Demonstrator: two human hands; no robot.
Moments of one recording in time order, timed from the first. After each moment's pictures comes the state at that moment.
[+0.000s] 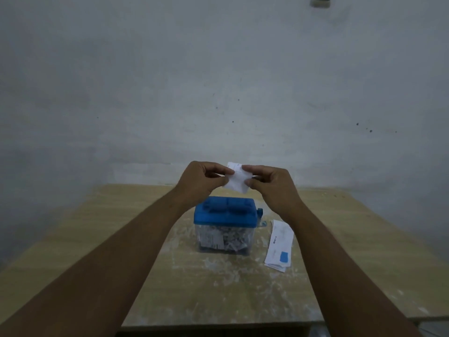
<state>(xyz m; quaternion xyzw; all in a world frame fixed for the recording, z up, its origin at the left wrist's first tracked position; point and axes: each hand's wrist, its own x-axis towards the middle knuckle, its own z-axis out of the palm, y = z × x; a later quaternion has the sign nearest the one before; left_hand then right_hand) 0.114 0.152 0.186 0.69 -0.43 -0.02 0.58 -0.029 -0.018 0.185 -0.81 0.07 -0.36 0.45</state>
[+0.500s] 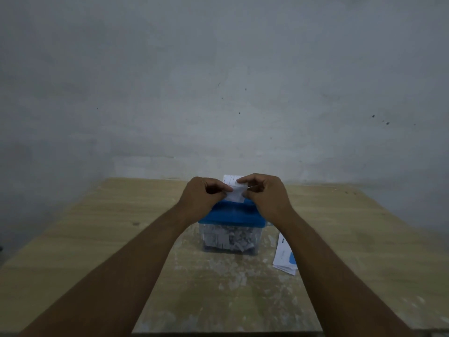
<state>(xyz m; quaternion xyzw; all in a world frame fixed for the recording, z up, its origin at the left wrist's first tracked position) 0.146 0.143 0.124 0.72 -0.43 -0.01 0.55 0.020 -0.029 0.135 -0.85 0.10 -0.35 0.39</state>
